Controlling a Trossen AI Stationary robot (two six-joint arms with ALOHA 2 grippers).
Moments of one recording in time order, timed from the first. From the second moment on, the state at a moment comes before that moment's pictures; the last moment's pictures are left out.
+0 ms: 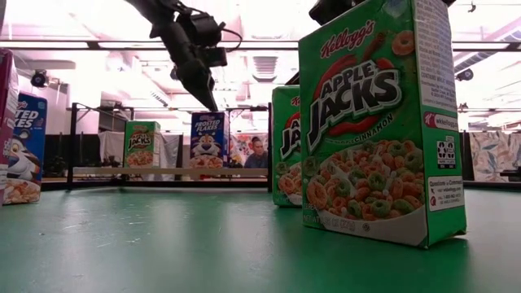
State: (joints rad) left arm 0.63 1.60 1.41 -0.82 0.12 0.57; right arm -0.03 1.42 0.85 0.05 -0.09 -0.36
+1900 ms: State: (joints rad) left arm 0.86 1.60 1.44 -0.84 0.07 0.77; right arm -0.03 1.42 0.85 0.03 -0.09 -0.33
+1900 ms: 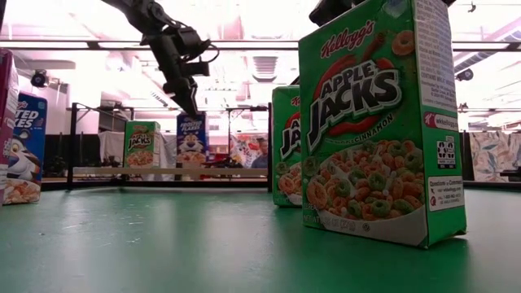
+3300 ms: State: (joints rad) left arm 0.87 1.64 1.44 -0.82 0.07 0.78; right arm -0.03 1.42 0.85 0.03 -0.09 -0.31
